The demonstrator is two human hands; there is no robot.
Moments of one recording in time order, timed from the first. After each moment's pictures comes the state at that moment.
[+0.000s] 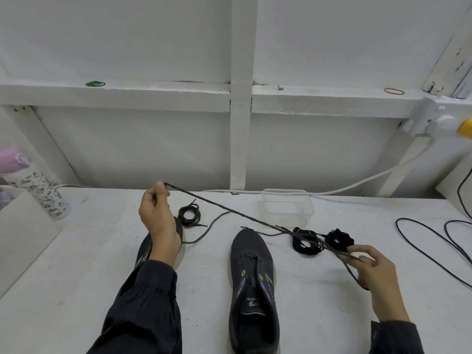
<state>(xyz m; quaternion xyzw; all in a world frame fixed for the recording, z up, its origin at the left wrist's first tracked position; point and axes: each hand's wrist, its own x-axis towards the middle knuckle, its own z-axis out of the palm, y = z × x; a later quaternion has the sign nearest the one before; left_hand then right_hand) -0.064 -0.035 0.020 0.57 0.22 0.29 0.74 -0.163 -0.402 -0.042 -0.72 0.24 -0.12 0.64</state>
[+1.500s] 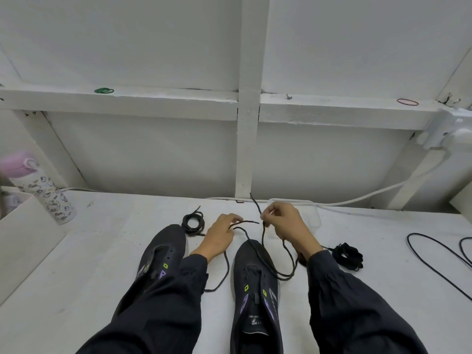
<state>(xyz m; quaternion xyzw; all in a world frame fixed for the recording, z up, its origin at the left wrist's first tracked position) -0.007 -0.077 -0.076 0.91 -0.11 -0.07 0.39 -0.029 -0.271 0.002 -0.85 0.02 0.04 0.53</state>
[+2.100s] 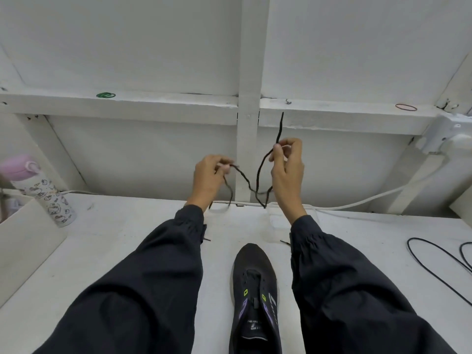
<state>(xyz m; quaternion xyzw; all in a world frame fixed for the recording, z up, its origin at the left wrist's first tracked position) 0.050 -0.070 0.046 0.85 -0.07 0.21 0.48 0.017 -0.240 0.074 -0.73 -0.06 -0.33 0.60</state>
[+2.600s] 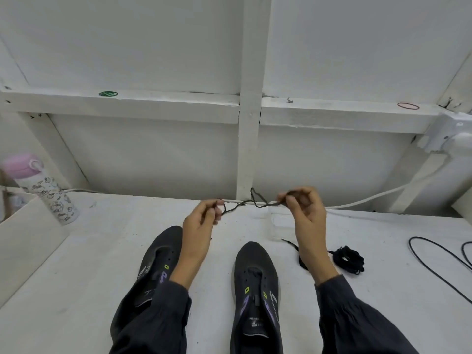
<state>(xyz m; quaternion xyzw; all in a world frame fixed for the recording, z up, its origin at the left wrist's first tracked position) -0.064 -0.065 -0.006 0.72 -0.01 0.16 0.68 -0.067 -0.270 0.028 -0.63 -0.07 -0.20 0.74</state>
